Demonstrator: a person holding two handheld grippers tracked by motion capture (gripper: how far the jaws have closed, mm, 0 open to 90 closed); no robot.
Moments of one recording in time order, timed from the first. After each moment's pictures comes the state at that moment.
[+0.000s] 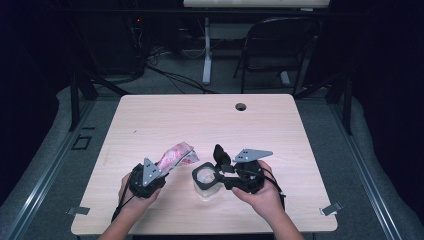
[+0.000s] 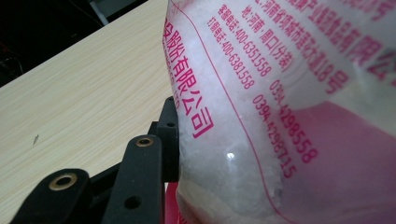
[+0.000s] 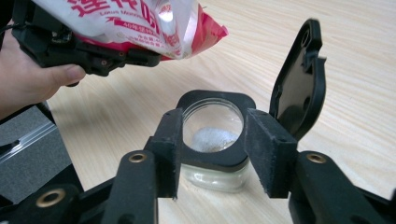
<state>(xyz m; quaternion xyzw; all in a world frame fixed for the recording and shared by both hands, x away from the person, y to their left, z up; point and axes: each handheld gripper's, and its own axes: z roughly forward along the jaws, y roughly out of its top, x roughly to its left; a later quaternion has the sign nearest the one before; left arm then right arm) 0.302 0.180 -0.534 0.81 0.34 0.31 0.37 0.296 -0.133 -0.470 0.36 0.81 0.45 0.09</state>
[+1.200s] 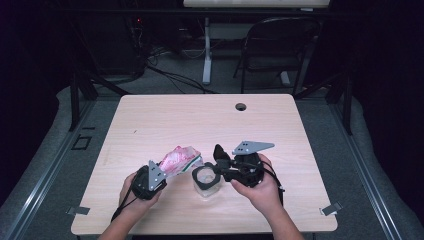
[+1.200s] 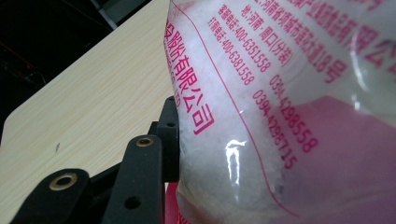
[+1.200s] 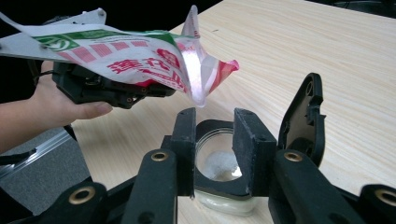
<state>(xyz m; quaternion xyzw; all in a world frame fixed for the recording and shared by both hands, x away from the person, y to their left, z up) 0.298 0.173 -0.537 0.82 0.30 0.35 0.33 0.300 -0.129 -0.445 0.34 0.80 0.48 0.08</state>
